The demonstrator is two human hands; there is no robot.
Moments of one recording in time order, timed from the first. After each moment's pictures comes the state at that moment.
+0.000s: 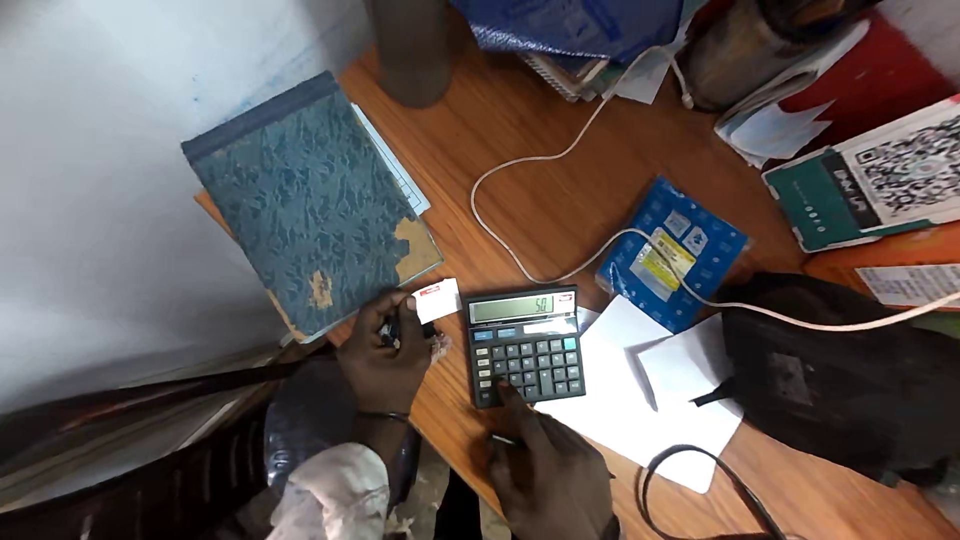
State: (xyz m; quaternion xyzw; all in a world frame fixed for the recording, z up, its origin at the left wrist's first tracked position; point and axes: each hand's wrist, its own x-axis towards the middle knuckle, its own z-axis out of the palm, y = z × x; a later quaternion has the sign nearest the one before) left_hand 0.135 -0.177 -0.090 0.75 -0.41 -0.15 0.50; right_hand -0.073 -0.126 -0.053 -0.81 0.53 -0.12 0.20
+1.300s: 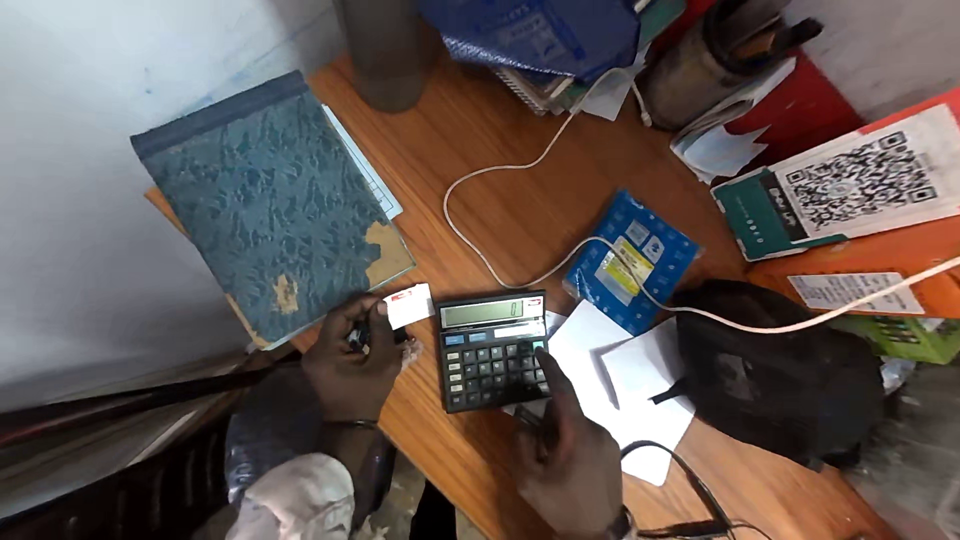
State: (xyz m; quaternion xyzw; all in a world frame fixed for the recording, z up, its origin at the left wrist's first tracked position) left_hand 0.135 -0.176 -0.090 0.75 -0.41 -0.16 0.50; right_hand -0.089 -0.157 -0.026 -0.74 0.64 -0.13 0.18
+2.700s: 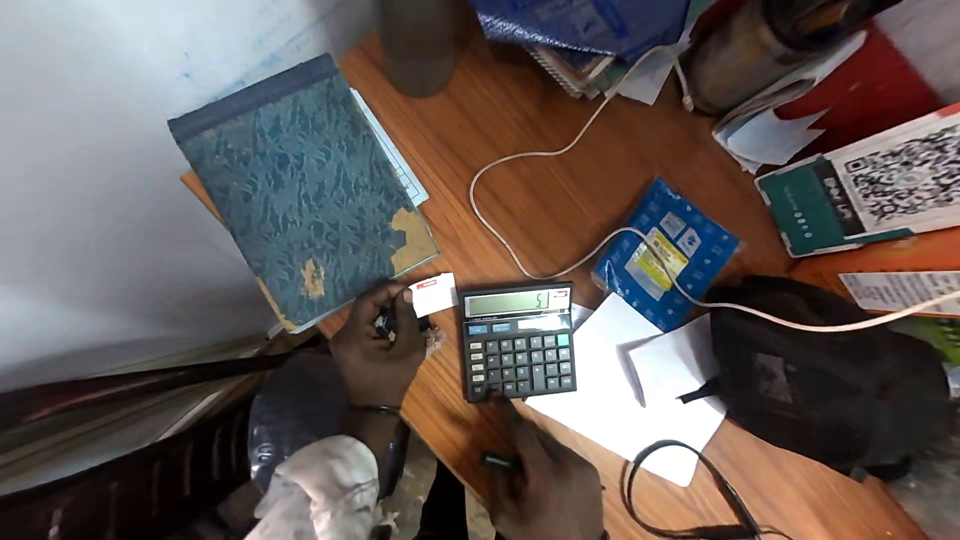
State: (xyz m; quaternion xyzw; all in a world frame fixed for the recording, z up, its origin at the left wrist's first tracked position) left_hand 0.134 -0.177 -0.087 0.74 -0.41 -0.17 0.51; right_hand -0.070 -0.116 -0.034 -0.79 0.57 -0.09 0.21
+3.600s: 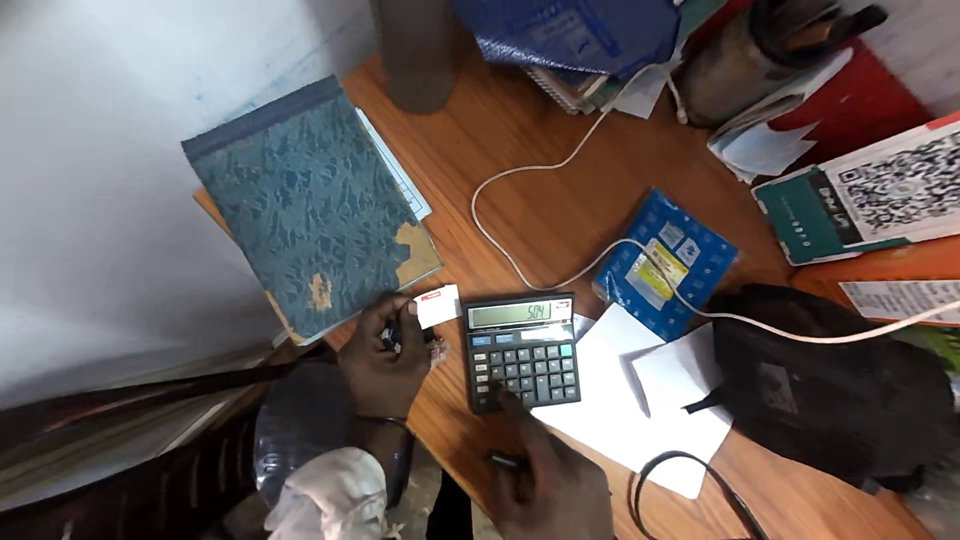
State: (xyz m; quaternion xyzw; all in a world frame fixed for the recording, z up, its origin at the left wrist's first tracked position) left_hand 0.135 -0.177 -0.090 0.74 -0.41 -0.16 0.51; right_hand -0.059 -0.130 -0.020 -0.78 0.58 -0.08 0.23
